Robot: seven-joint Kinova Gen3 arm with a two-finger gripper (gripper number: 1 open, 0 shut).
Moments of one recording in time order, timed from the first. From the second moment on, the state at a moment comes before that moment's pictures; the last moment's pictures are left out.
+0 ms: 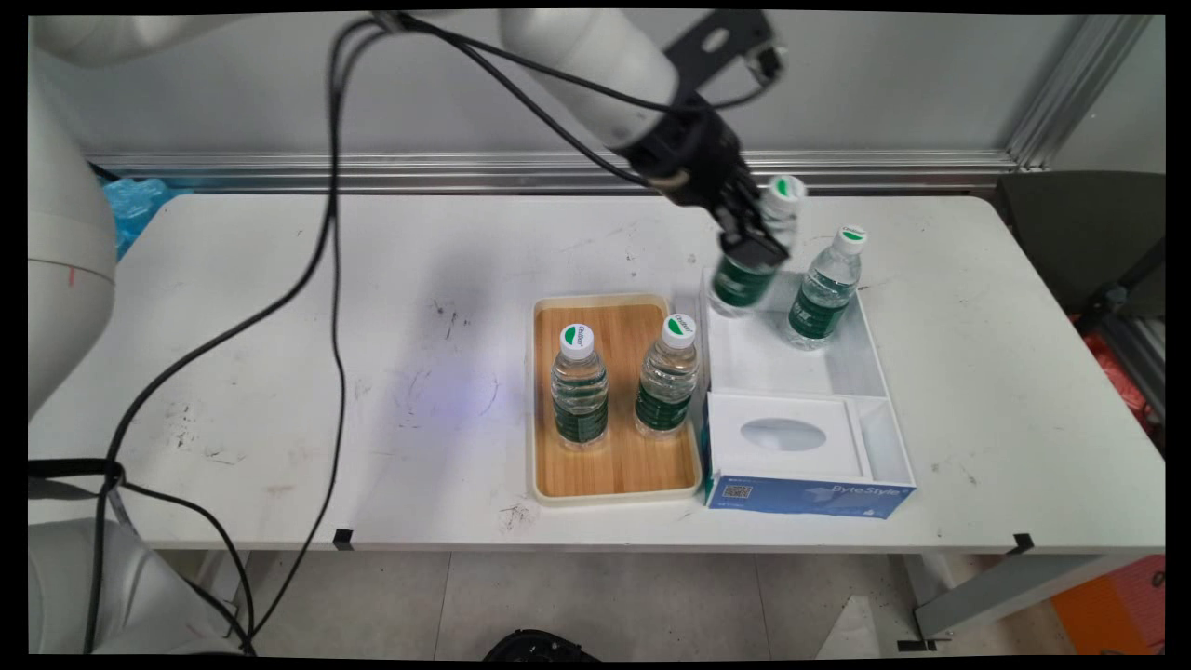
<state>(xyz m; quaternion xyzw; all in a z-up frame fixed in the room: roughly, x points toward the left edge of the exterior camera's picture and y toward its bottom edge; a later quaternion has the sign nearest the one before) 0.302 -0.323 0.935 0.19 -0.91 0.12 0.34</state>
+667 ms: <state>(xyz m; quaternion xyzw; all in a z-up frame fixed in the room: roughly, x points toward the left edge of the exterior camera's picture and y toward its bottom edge) 0.381 -0.312 0.928 0.20 -0.92 0.11 0.31</state>
